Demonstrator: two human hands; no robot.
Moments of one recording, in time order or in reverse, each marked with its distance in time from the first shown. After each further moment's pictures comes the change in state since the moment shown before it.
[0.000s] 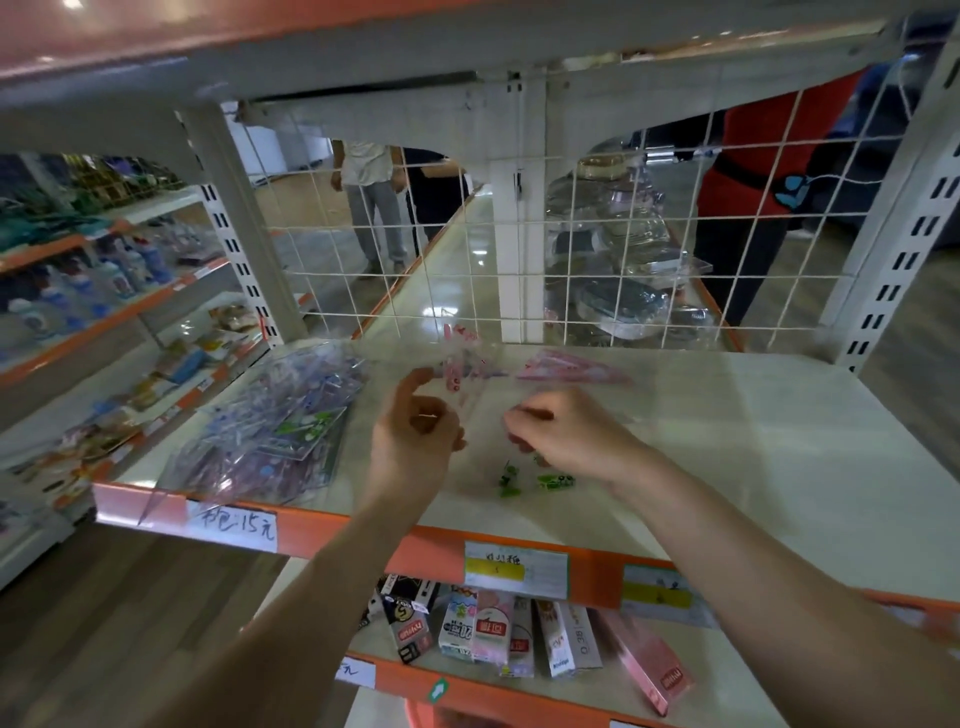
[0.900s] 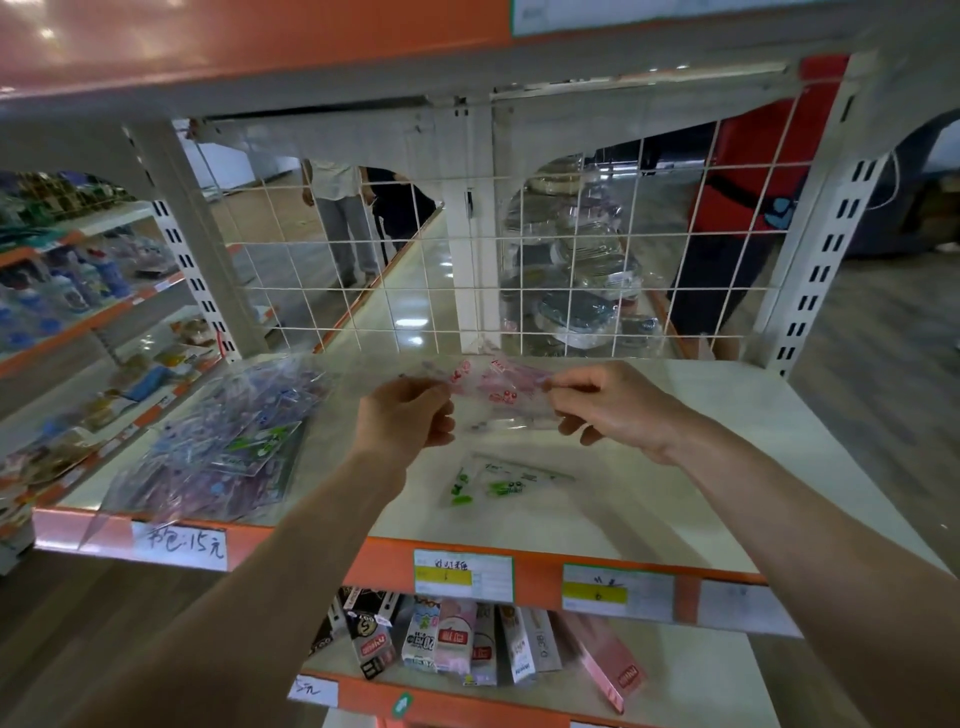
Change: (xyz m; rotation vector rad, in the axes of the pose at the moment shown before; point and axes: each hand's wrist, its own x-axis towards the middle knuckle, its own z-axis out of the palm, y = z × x) left_hand 0.014 0.036 0.028 -0.090 -0.116 -0.227; right_hand -0.014 0.031 -0.076 0.129 0.057 0.041
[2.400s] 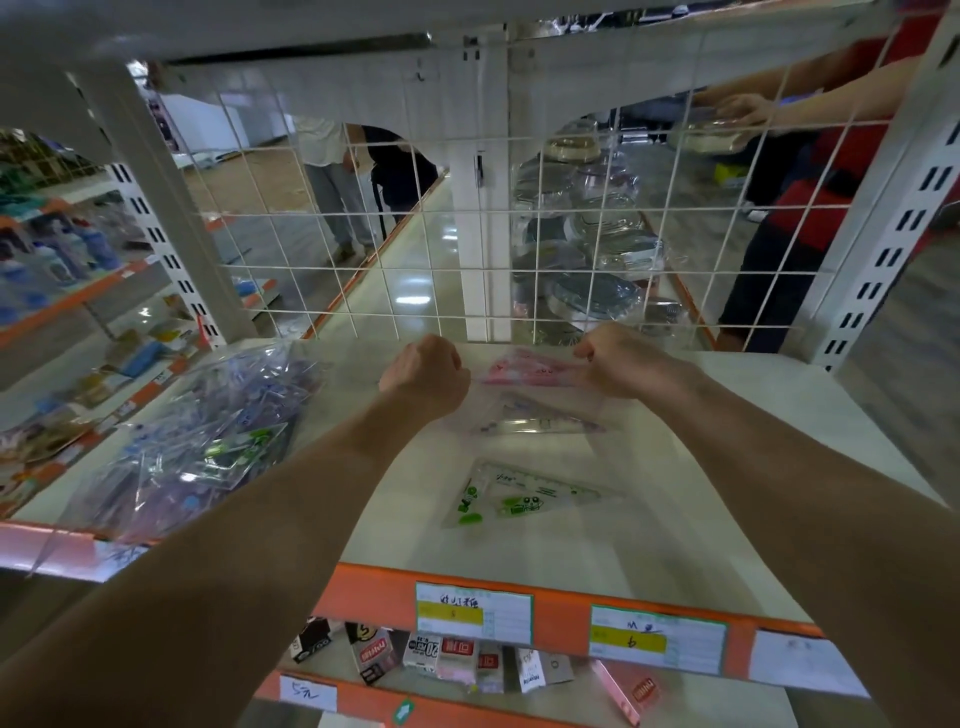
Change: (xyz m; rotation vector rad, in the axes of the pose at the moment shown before) left_hand 0.100 -0.015 0.022 1.046 -0.042 0.253; right_hand 0.106 0.033 -0.012 -0.697 0.100 0.141
